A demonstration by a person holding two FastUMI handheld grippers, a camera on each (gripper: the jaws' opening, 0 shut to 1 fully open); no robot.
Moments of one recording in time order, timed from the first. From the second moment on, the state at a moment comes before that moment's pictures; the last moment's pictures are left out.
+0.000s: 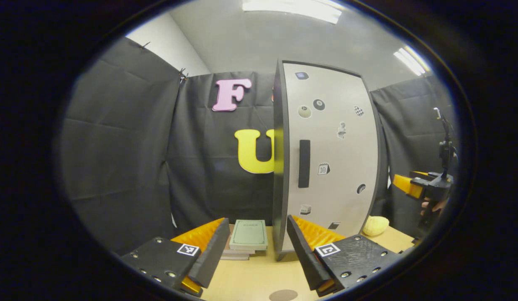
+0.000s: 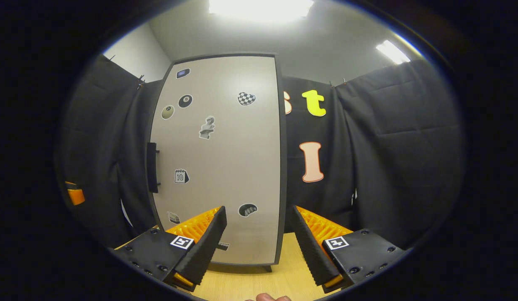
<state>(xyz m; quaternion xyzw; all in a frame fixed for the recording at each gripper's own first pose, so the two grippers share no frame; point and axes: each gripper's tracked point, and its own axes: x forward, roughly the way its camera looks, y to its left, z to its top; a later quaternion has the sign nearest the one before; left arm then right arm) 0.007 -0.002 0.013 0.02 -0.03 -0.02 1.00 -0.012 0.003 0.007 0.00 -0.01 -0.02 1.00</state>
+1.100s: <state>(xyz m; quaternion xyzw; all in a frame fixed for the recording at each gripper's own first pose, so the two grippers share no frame) -0.002 0.015 -0.094 0.00 0.04 -0.03 1.00 0.000 0.013 0.046 0.02 0.00 -0.04 1.00</state>
